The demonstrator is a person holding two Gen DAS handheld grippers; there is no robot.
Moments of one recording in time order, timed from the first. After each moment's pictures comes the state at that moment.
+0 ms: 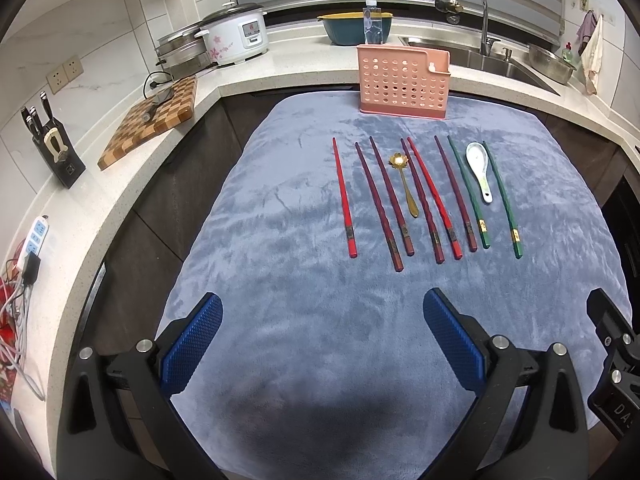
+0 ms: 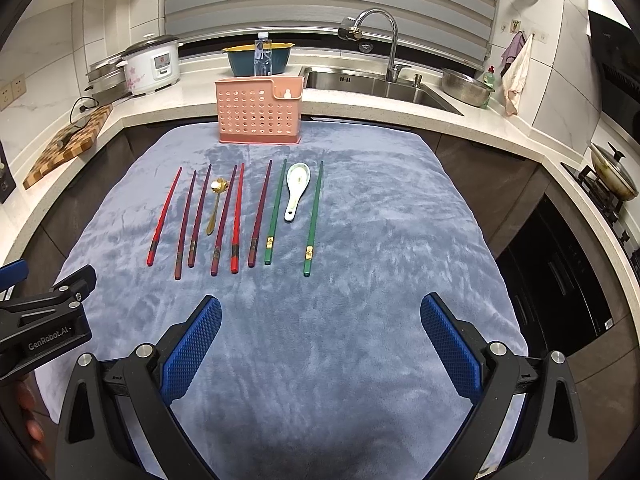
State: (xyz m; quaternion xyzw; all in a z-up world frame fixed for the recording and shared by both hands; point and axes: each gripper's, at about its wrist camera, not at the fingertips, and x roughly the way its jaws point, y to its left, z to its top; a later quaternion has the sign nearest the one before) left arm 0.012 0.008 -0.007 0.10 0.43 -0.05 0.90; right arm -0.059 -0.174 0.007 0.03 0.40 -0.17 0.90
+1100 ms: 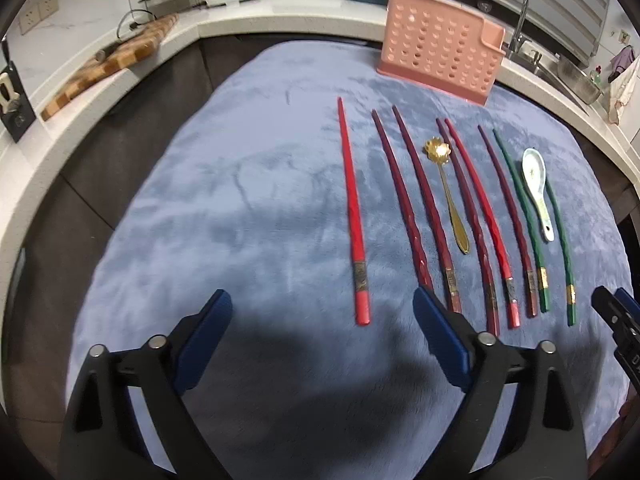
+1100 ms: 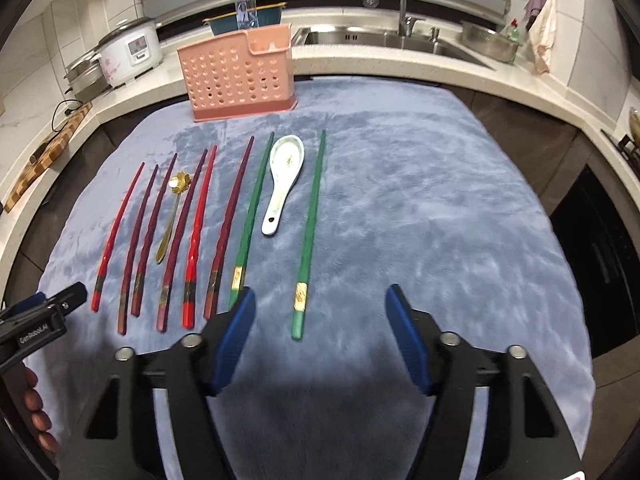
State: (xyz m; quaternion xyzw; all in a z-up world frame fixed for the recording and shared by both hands) left arm 0.132 0.009 -0.095 0.01 0.49 -0.07 0.87; right arm 0.058 -0.238 -0.075 0.09 0.45 -0.14 0.88
